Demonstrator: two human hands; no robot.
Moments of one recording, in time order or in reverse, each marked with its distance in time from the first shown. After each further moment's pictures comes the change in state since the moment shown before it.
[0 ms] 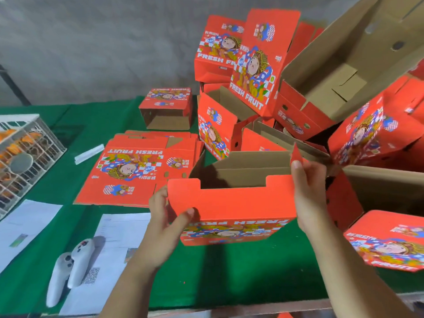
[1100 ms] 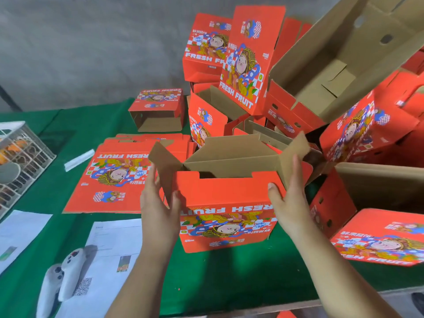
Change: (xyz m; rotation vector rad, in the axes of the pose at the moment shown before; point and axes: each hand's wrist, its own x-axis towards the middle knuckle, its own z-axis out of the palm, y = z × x) left_hand 0.041 0.009 0.029 0.307 0.365 0.082; right_hand -0.016 0.013 -0.010 -0.492 -0.215 -0.069
